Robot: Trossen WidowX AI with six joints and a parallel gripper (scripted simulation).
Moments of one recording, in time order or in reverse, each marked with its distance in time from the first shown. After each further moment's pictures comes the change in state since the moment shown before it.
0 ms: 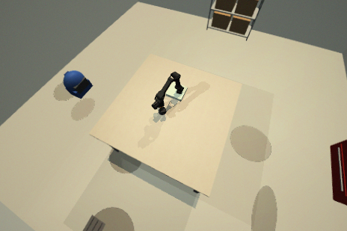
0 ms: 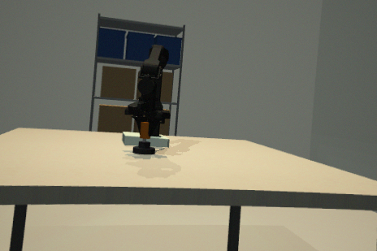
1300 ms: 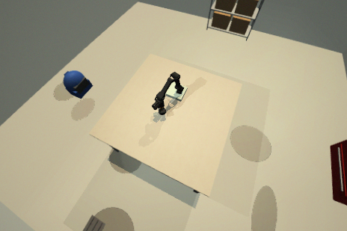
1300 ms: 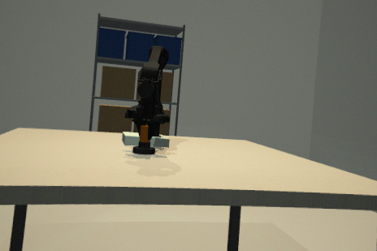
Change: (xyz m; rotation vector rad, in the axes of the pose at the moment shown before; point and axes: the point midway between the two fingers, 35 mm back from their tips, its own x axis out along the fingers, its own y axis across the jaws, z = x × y) arm 0.014 0.000 0.000 0.047 -0.001 0.001
